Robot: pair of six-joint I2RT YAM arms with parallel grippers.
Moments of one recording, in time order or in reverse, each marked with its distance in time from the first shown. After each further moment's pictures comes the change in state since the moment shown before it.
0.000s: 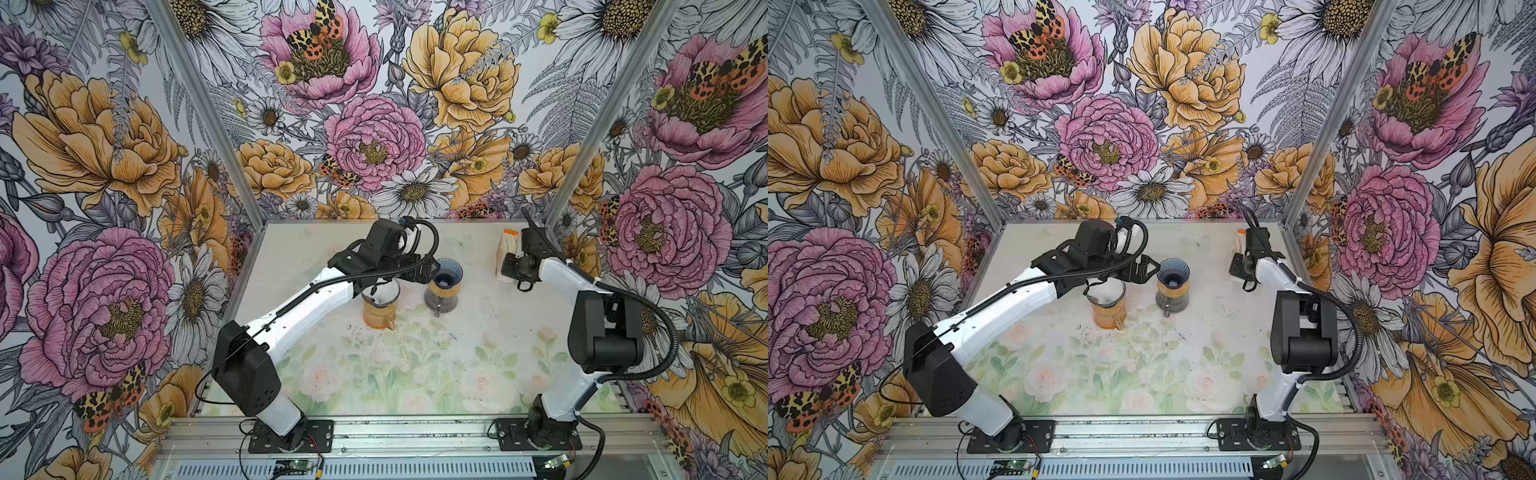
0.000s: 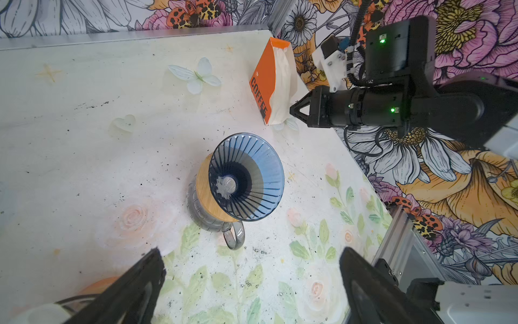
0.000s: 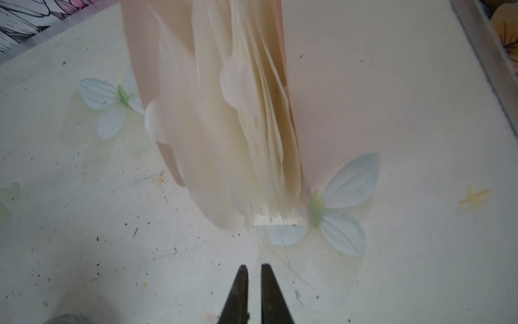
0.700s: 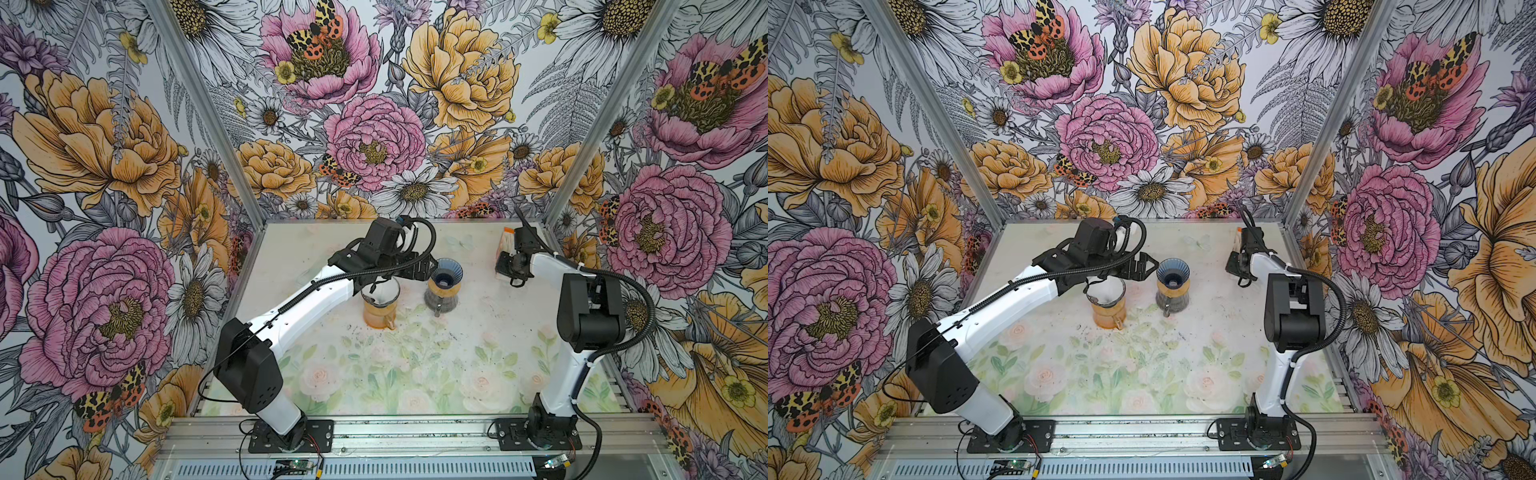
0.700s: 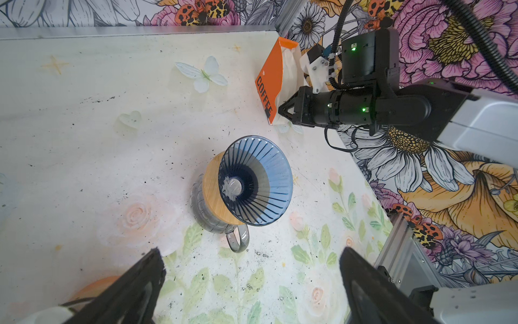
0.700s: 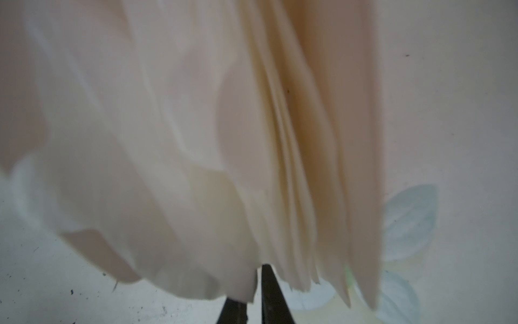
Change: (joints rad) left arm 0.020 0.016 0.000 0.006 0.005 -0.026; right arm -0.006 0.171 0.084 0.060 -0.016 0.044
